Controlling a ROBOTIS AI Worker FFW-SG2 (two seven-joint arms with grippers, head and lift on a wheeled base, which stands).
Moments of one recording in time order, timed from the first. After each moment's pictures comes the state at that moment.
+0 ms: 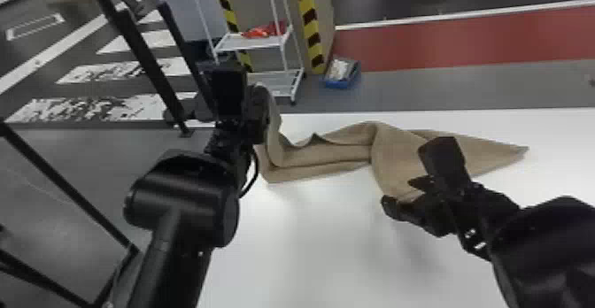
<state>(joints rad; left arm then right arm) -0.10 0.27 -0.01 -1.95 0.09 0.63 0.21 -0.19 -0.03 0.44 -1.60 0.09 0.74 0.34</state>
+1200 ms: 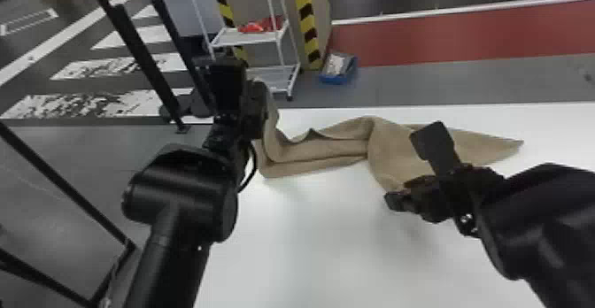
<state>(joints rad) -0.10 0.27 -0.02 -1.94 0.08 0.63 0.21 -0.31 -0.01 0.45 -1.51 0.08 0.93 0.35</state>
